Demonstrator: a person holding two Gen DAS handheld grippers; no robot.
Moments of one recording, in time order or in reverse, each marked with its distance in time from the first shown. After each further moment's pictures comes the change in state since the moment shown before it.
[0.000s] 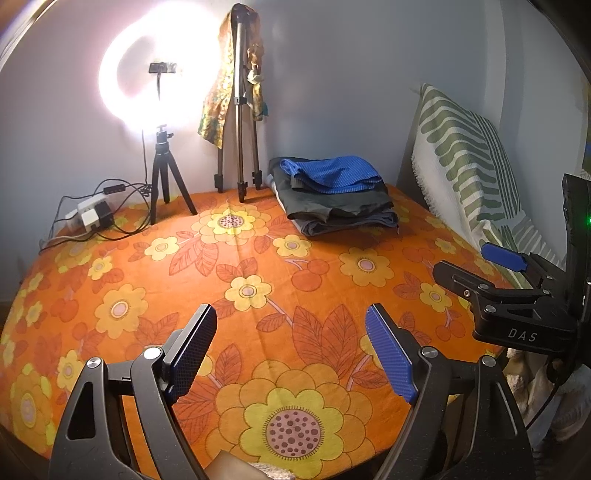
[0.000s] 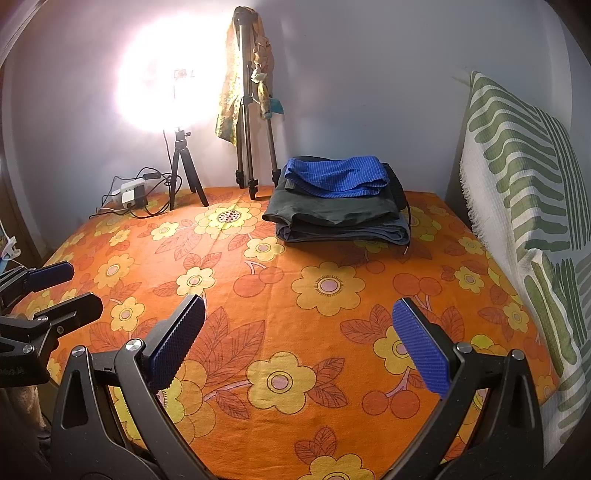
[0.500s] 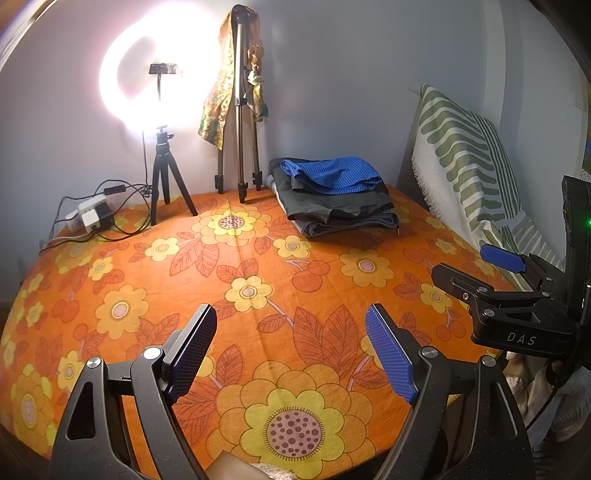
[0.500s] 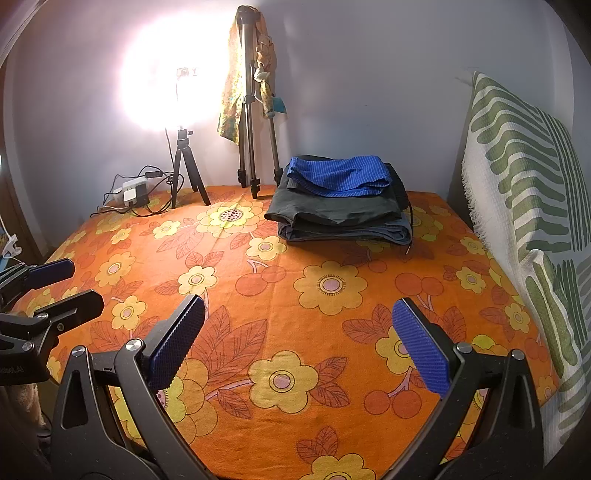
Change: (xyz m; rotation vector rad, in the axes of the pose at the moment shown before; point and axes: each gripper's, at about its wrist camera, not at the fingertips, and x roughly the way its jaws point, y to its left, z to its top) left arm -0.001 0.000 0.000 0.000 -0.002 0.001; right arm 0.000 0.002 0.000 -0.001 0.000 0.000
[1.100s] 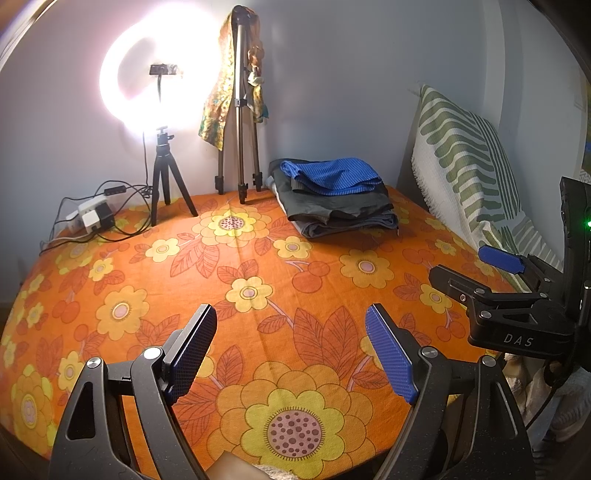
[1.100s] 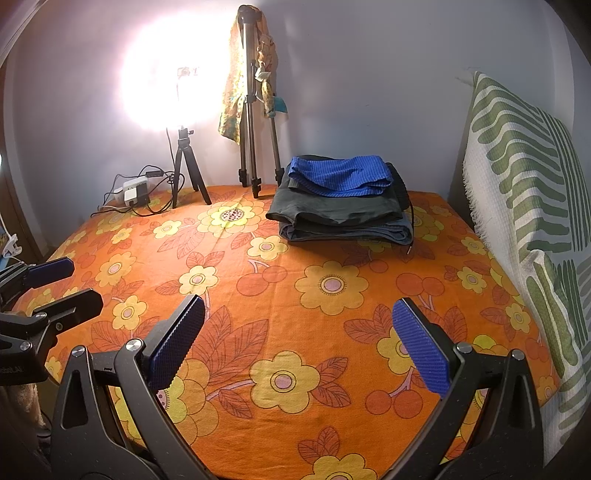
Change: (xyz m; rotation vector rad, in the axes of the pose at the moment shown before) left arm -0.001 0.000 0.001 -0.001 -0.003 0.001; right arm 0.000 0.001 0.000 -0.003 0.000 -0.001
